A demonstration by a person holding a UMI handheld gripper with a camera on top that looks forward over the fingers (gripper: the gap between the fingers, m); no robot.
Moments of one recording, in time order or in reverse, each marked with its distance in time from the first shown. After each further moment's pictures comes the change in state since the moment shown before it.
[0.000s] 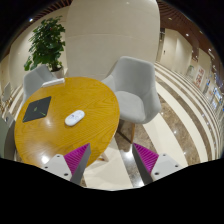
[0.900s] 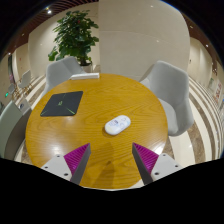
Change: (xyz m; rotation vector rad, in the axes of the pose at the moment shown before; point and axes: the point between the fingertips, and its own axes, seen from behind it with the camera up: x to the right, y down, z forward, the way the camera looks) arm -0.158 -0.013 0.061 0.019 -0.246 -0.157
